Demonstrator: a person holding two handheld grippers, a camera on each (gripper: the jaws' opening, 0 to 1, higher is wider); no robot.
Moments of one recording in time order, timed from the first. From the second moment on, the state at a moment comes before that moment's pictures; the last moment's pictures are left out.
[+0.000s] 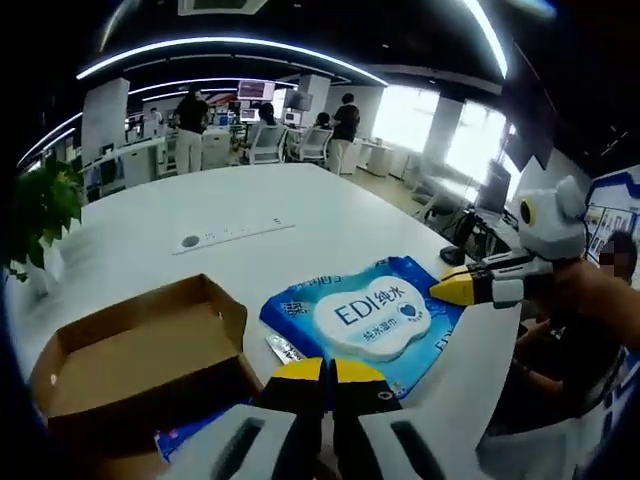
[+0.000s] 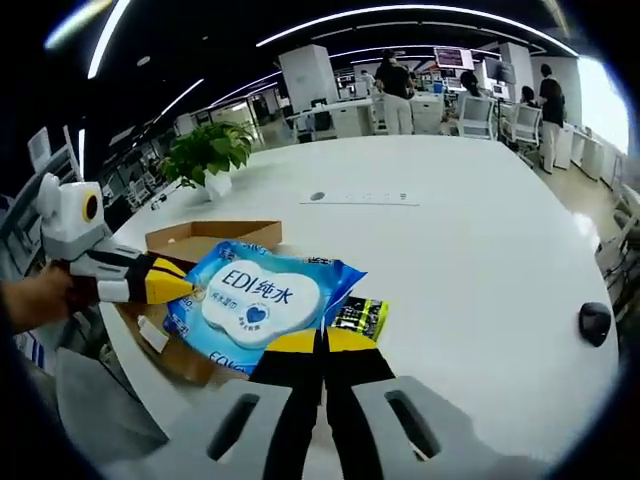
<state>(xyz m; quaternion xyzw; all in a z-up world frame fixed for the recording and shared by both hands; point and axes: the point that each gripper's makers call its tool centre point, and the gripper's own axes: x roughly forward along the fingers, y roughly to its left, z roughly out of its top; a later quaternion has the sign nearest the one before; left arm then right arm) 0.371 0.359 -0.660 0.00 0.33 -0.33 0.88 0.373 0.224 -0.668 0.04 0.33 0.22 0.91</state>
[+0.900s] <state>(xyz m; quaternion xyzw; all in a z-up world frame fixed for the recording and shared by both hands) 0.405 0.343 -0.714 0.08 0.38 -0.34 0.85 0.412 0.215 -0.746 0.04 0.39 0.21 0.90</state>
